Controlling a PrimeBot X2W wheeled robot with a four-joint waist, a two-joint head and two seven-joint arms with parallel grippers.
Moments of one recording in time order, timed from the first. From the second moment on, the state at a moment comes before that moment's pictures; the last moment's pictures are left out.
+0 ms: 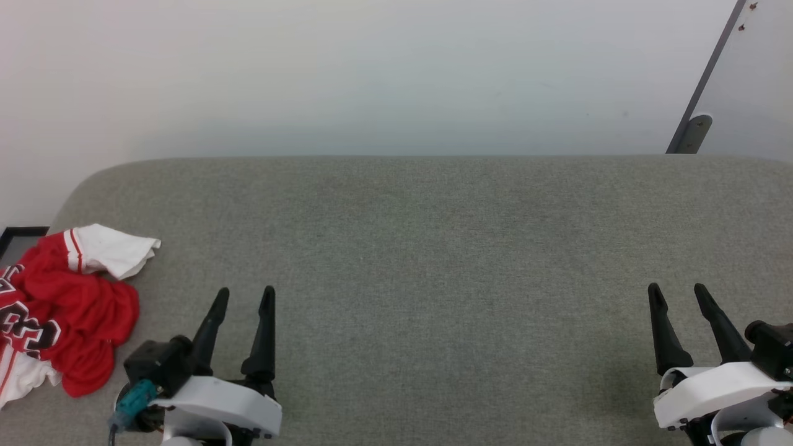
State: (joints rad) left arm -0.12 0.14 -0.05 0.23 -0.39 -0.12 -0.22; right arm -0.12 -0.15 -0.02 0.22 0.32 0.13 -0.13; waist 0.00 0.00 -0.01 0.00
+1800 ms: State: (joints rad) left arm -0.14 0.16 0.02 0.26 -0.27 -0.11 -0.26; right arm -0.18 -0.17 0.12 0.19 0.19 0.13 -0.14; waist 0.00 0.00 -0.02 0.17
